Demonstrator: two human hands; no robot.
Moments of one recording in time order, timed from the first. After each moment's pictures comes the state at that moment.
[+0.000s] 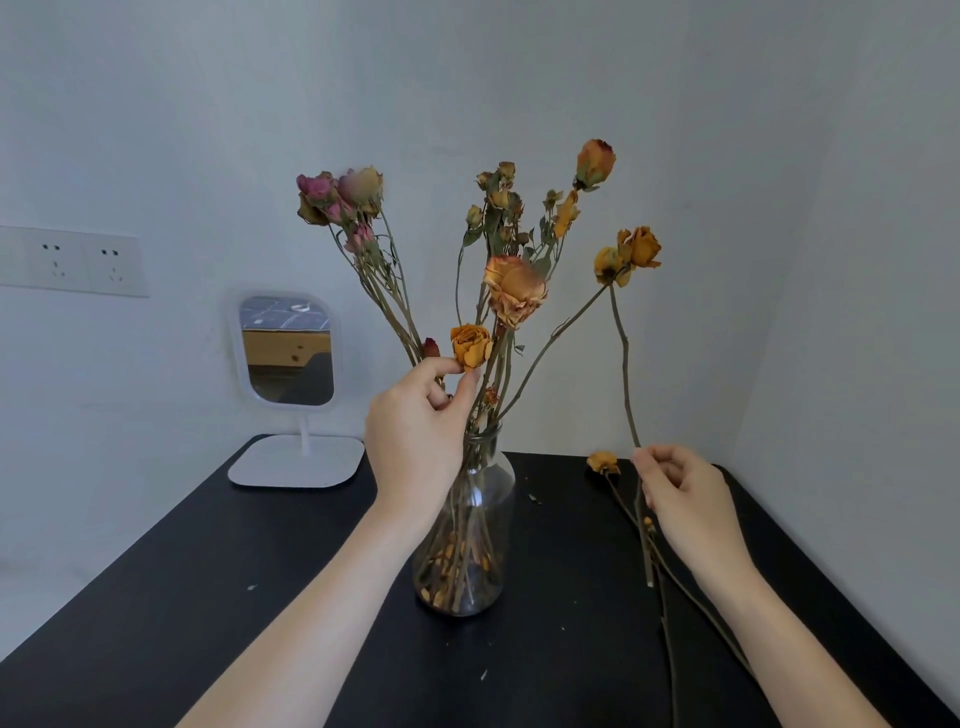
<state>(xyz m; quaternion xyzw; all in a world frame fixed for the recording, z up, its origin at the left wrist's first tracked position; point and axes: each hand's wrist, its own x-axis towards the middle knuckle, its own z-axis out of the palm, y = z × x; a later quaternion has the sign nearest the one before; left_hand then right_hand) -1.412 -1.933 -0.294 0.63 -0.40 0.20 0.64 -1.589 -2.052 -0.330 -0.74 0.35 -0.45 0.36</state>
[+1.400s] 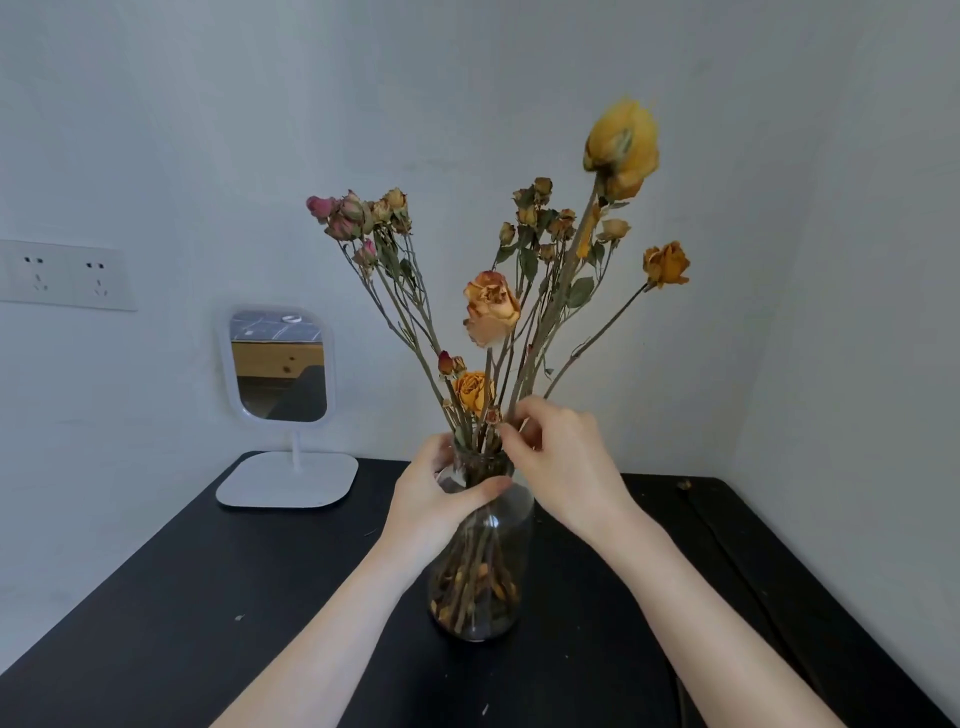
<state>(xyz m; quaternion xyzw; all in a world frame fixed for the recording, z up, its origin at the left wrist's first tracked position) -1.391 -1.946 -0.346 0.63 -0.43 -0.14 0.63 -1.509 -2.018 -0.286 -0.88 0.22 -0.38 0.18</state>
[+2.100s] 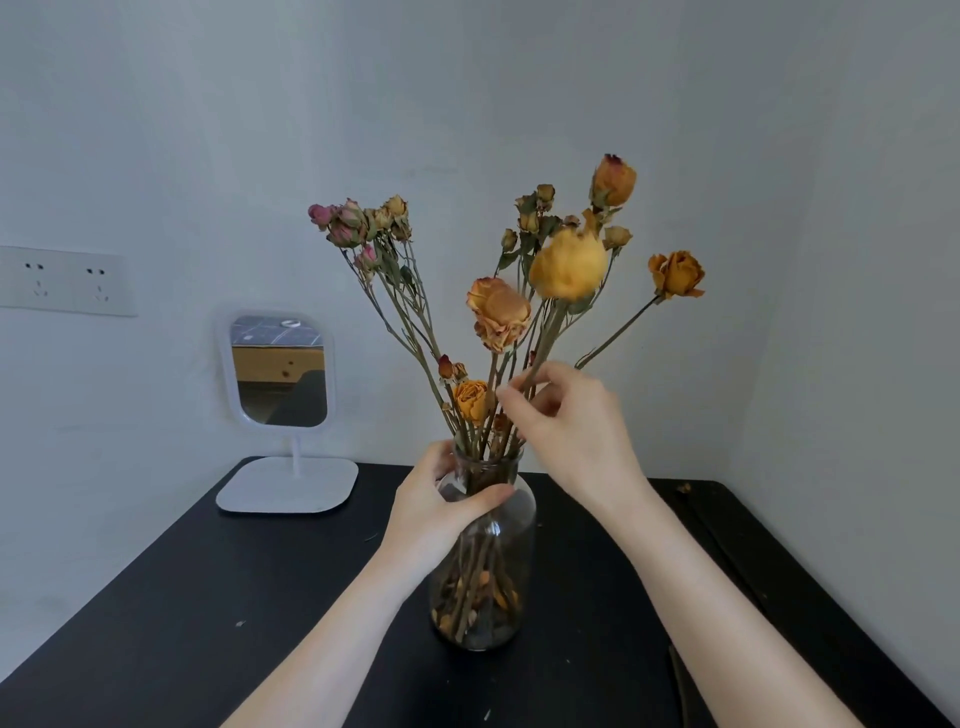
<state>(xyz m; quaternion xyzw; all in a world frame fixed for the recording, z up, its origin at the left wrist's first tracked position) -1.392 -1.944 -0.345 0.65 -0.43 -0.14 0.61 -1.511 -2.008 -0.257 -0.83 0.24 -0.44 0.25</state>
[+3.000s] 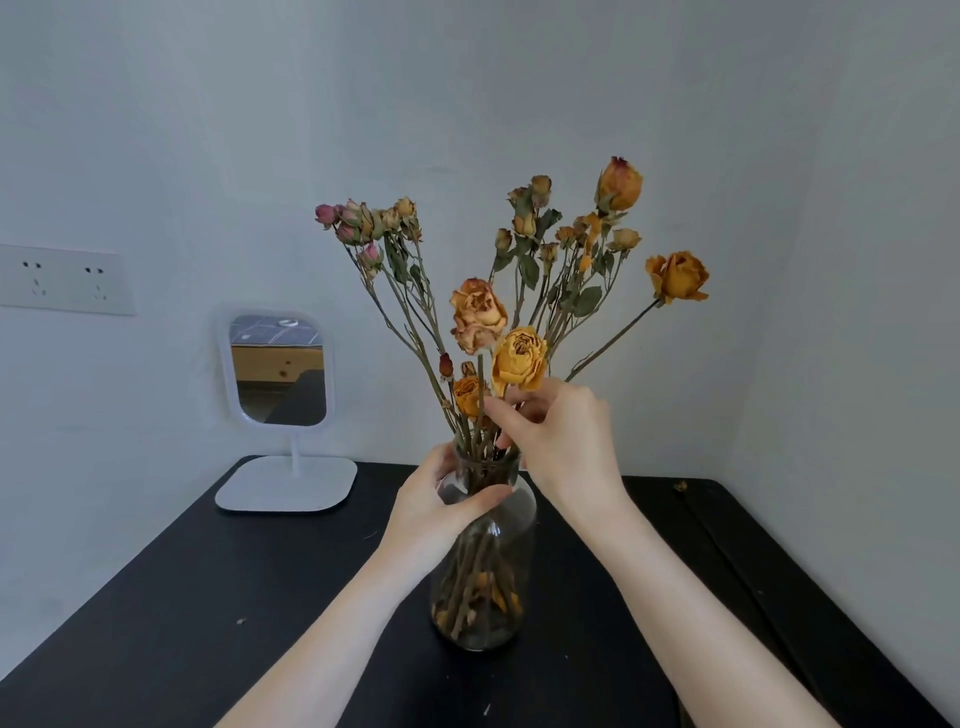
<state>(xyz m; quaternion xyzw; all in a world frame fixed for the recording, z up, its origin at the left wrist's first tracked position) -1.391 -1.942 -0.347 0.64 -0.45 -0.15 0.61 -1.506 -1.998 -0.265 -0.81 0.25 -0.45 0.27</state>
